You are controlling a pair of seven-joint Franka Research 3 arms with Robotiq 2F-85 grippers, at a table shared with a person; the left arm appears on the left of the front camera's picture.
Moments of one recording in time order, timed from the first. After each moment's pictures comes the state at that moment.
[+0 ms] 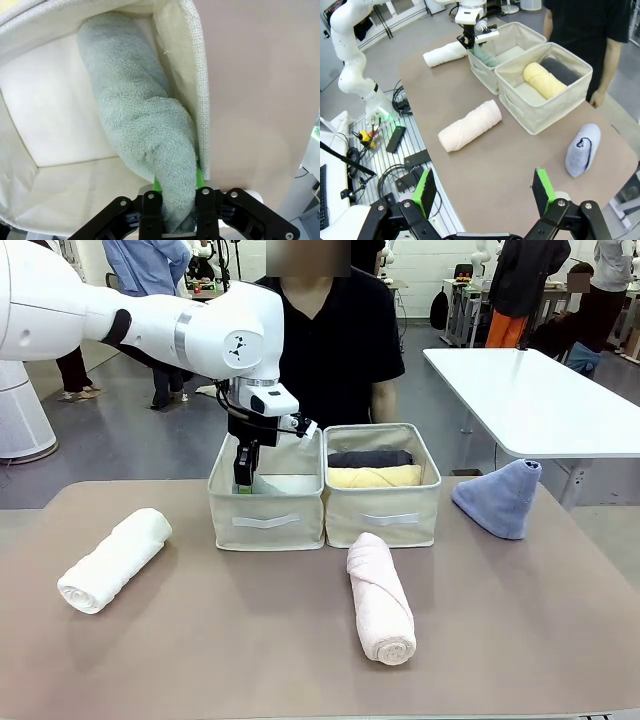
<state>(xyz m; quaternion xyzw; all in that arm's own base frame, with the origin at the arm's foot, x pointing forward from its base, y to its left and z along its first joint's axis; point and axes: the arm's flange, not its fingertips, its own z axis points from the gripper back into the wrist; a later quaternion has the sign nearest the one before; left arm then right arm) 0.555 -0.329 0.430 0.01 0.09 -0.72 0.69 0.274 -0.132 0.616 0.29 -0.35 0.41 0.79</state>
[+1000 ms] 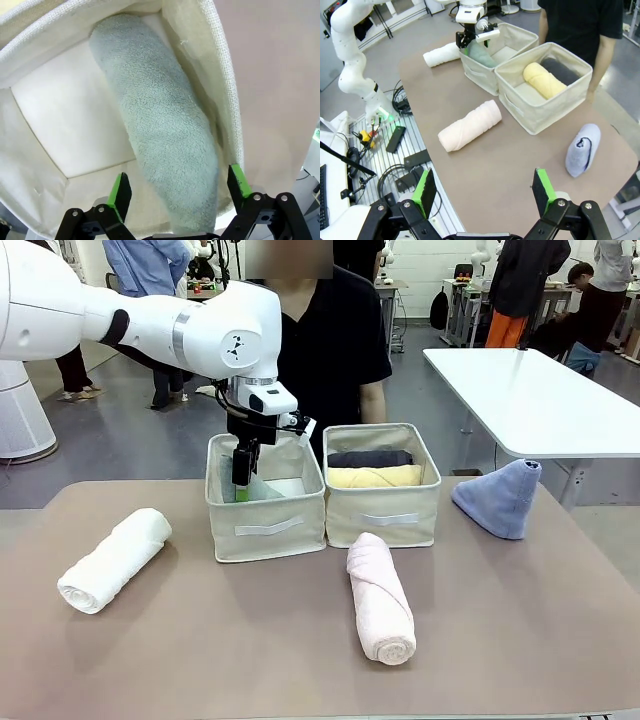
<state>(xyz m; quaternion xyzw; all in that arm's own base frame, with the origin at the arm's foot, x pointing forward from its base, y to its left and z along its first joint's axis) 0.559 -0.326 0.432 0.01 0.08 -0.72 0.69 0.274 -0.132 0.616 0.29 -0.35 0.41 0.79</state>
